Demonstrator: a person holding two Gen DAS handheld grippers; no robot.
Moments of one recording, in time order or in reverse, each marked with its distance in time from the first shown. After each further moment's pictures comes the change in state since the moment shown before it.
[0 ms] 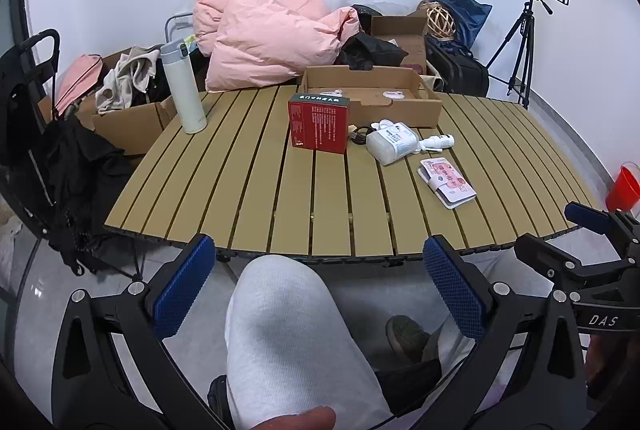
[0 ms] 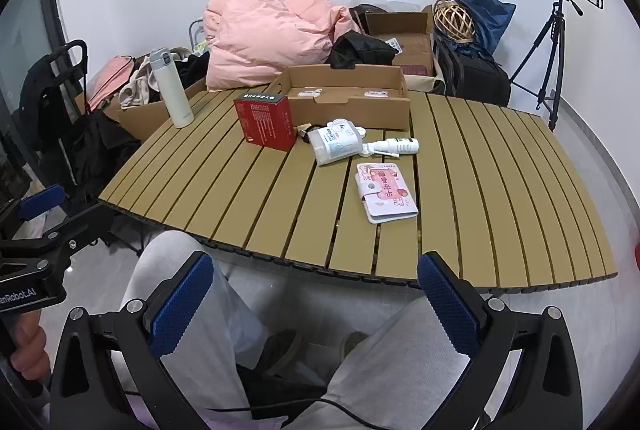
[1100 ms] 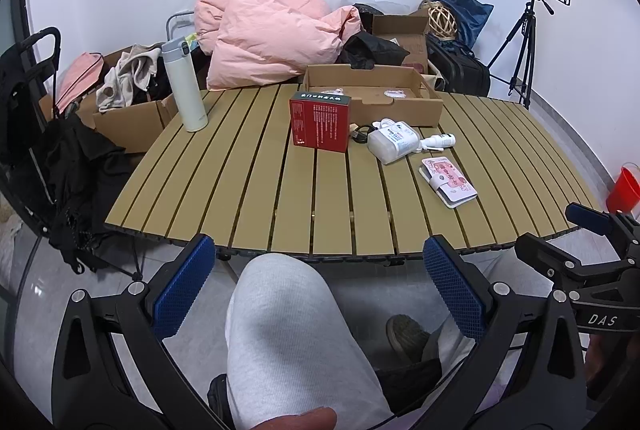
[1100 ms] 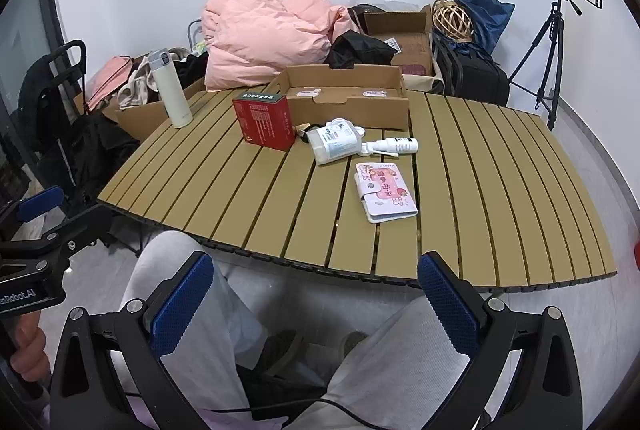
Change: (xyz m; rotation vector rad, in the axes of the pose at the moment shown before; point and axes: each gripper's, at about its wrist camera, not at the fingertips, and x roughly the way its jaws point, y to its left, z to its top) left arm 0.001 0.001 0.001 -0.001 0.007 0.003; right arm 0.001 0.001 -0.001 0.005 -0.001 -0.007
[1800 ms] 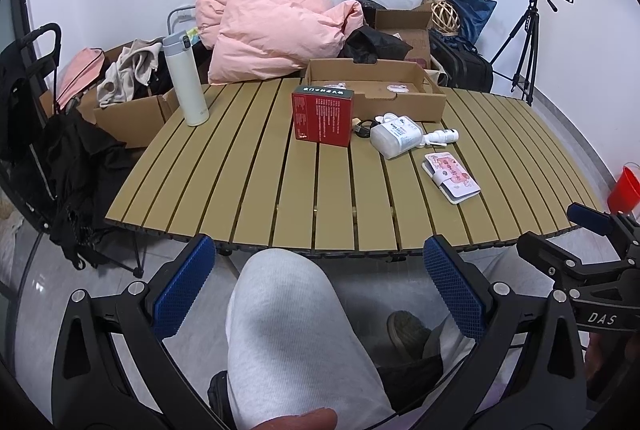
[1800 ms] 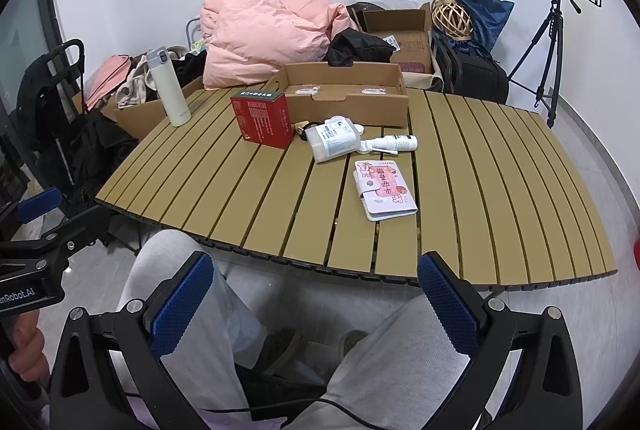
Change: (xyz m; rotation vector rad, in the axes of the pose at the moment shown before) left arm 0.004 0.001 -0.002 -0.005 0.020 0.008; right arm 0.003 0.000 -0.001 0.003 0.008 -0.002
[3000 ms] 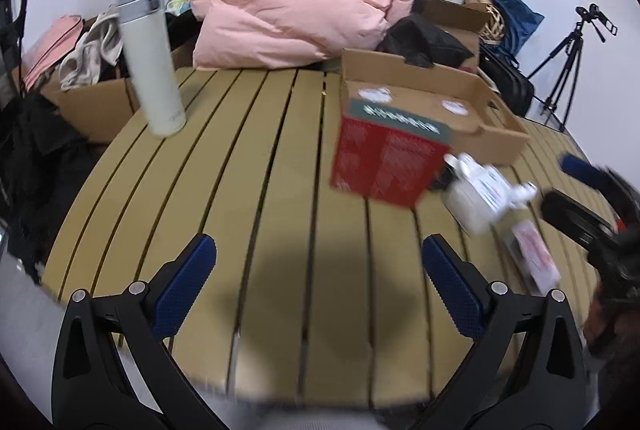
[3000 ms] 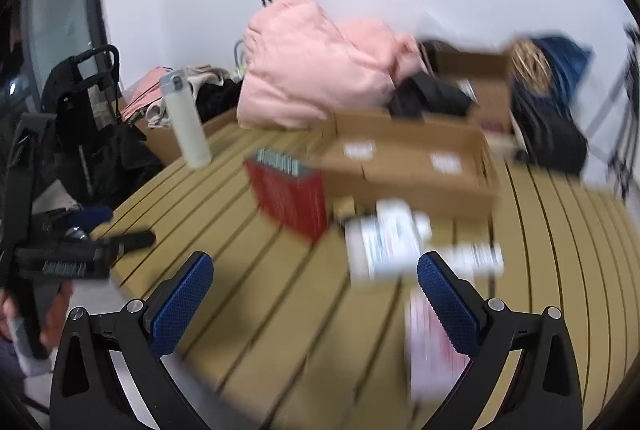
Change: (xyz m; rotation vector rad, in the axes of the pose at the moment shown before) left arm 0.208 0.077 0.092 -0.090 0.044 -0.043; right arm 0.166 0.012 0.122 -0.174 -0.163 0.196
